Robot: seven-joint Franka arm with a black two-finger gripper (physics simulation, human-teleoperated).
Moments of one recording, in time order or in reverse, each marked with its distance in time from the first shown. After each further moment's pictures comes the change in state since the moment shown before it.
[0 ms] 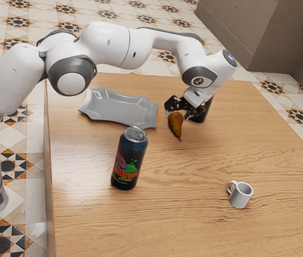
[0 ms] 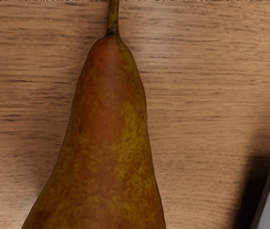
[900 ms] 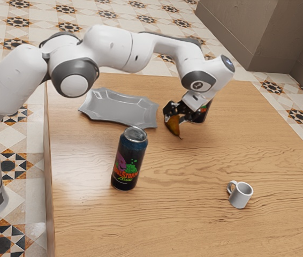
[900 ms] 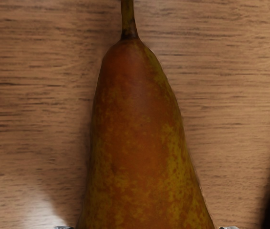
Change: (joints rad) arm 0.017 0.033 -0.008 0.001 -0.014 0.006 0.013
